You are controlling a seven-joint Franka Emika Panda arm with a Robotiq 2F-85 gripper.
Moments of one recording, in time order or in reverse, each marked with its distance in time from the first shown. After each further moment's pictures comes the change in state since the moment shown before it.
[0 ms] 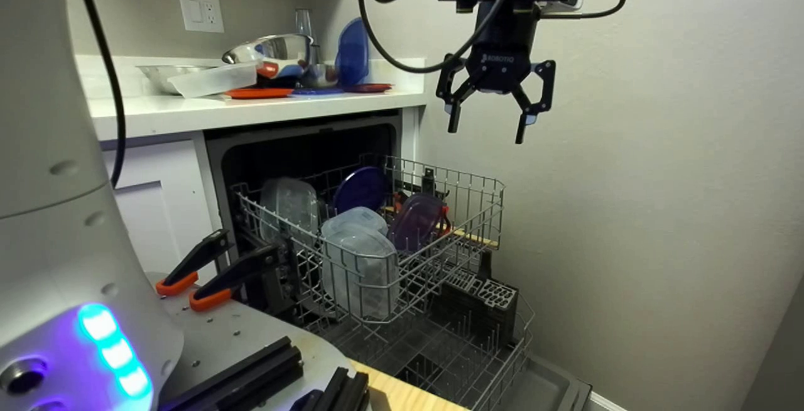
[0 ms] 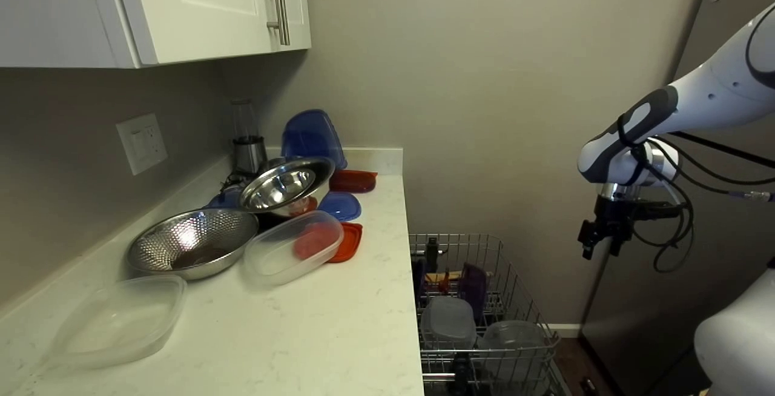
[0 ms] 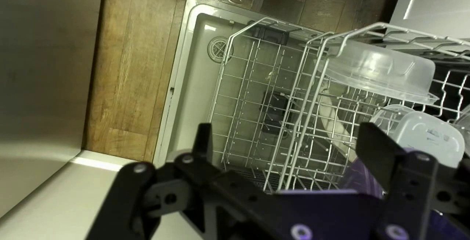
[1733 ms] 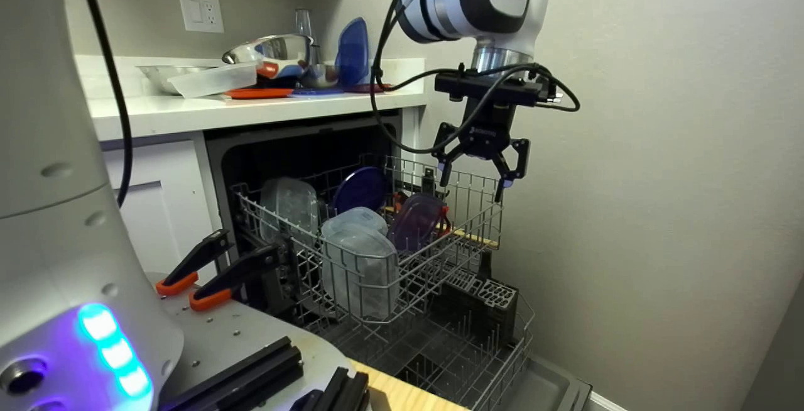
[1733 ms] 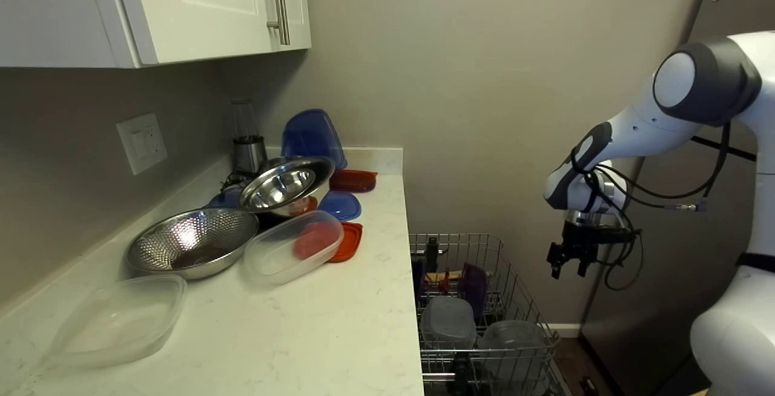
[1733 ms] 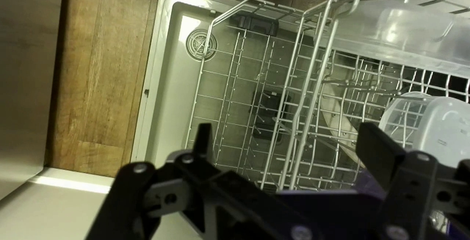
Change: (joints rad) arm -0.070 0.343 0.162 0.160 0.136 0.115 0.005
